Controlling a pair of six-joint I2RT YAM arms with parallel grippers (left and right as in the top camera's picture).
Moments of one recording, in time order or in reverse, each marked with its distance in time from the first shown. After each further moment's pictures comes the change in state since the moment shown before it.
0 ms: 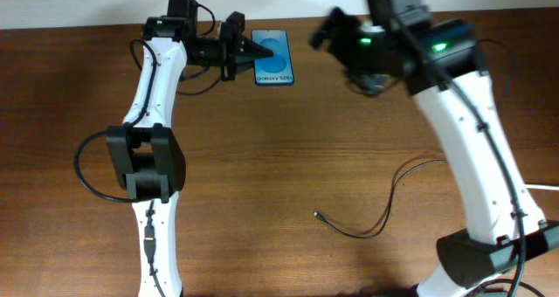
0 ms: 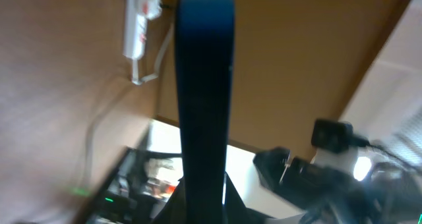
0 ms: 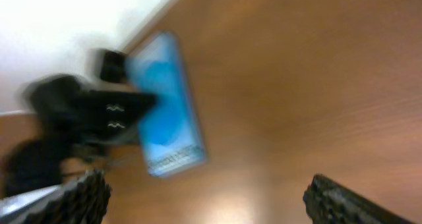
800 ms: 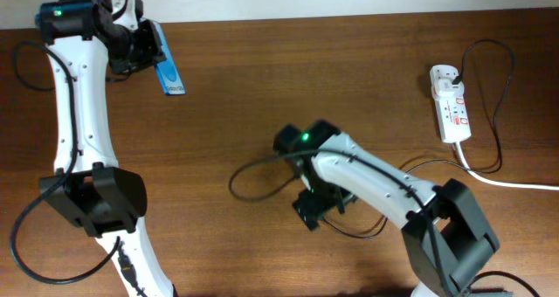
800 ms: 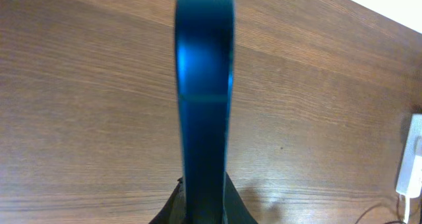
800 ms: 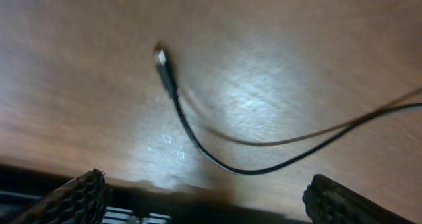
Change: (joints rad) left arm 0.195 -0.329 0.006 -0.206 -1.147 0.270; right arm 0.412 0.045 -0.794 -0.077 0.243 -0.738
